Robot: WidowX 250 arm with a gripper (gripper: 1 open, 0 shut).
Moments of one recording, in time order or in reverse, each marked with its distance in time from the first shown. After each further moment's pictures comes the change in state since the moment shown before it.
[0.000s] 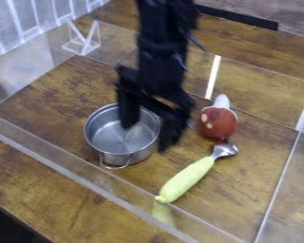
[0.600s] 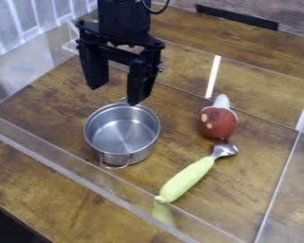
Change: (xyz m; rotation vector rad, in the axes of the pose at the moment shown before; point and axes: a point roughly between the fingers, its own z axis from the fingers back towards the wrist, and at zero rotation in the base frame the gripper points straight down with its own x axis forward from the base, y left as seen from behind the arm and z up) arm -0.019 0.060 0.050 -0.036 -0.052 0.224
